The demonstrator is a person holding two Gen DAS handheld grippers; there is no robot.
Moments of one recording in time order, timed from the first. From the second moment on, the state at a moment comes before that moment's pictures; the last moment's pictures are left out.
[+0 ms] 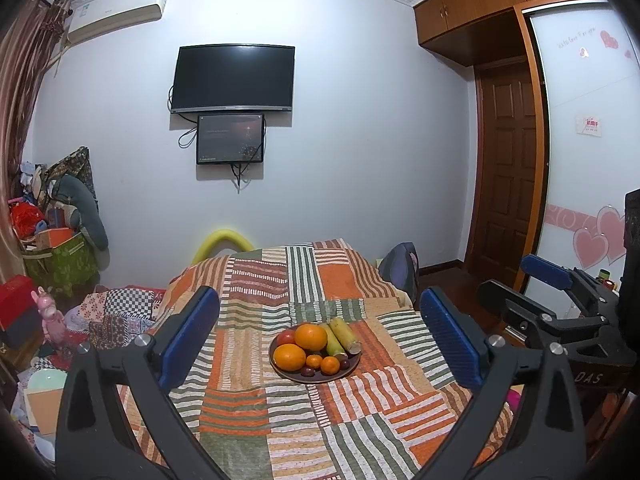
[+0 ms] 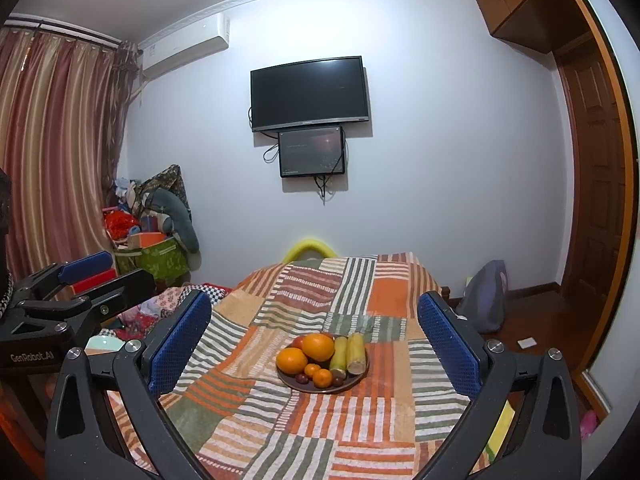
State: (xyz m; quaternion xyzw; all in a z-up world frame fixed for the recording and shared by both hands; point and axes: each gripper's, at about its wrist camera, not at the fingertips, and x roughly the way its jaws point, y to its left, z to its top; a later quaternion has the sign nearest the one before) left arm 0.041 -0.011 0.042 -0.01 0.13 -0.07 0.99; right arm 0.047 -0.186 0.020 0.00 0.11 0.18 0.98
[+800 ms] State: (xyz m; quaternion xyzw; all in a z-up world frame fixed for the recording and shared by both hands) left arm 0.045 -0.009 0.038 -0.01 0.13 -0.06 0.99; right arm 0.049 -0.180 0.020 0.00 0.12 0.18 0.98
